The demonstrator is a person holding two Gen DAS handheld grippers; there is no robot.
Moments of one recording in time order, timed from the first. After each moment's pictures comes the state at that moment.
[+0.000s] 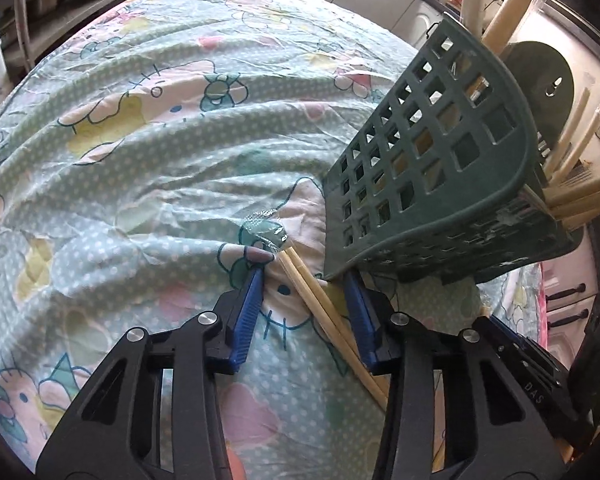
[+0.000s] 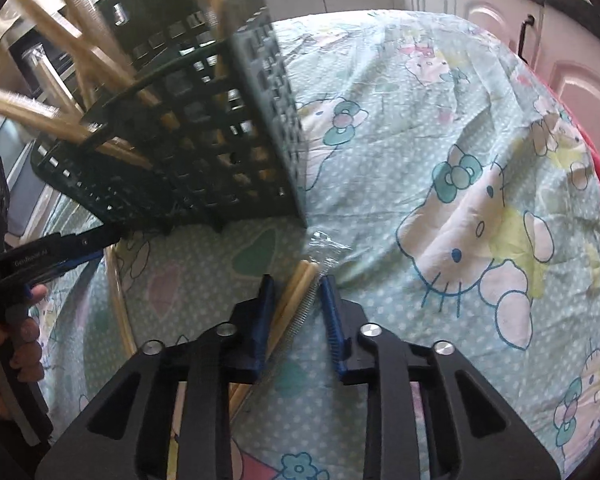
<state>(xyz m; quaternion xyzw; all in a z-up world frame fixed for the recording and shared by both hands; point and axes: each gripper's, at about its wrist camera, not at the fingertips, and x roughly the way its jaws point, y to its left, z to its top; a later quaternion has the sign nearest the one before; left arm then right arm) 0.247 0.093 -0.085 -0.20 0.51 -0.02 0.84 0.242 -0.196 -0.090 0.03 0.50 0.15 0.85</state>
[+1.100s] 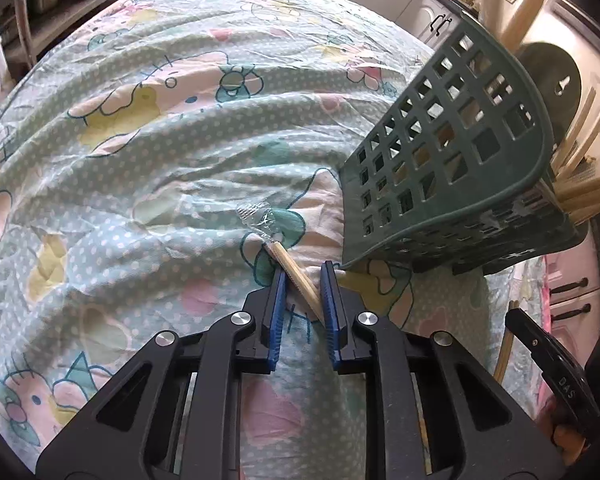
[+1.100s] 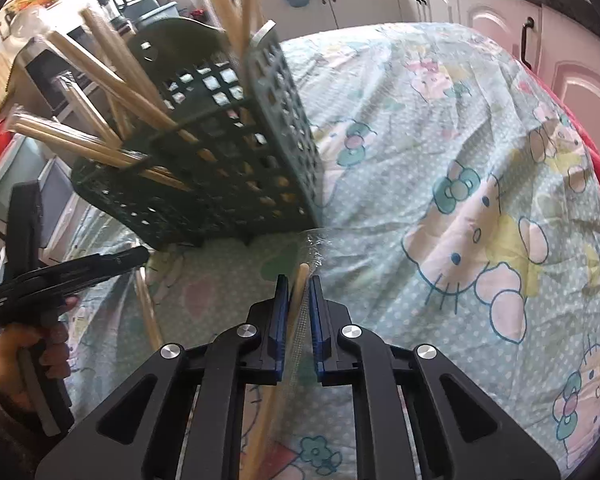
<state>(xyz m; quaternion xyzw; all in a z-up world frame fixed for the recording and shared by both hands) 0.253 0.085 -0.092 -0.21 0.52 -0.03 0.83 0.221 -0.213 -0.056 0.06 0.47 0.18 0.86</state>
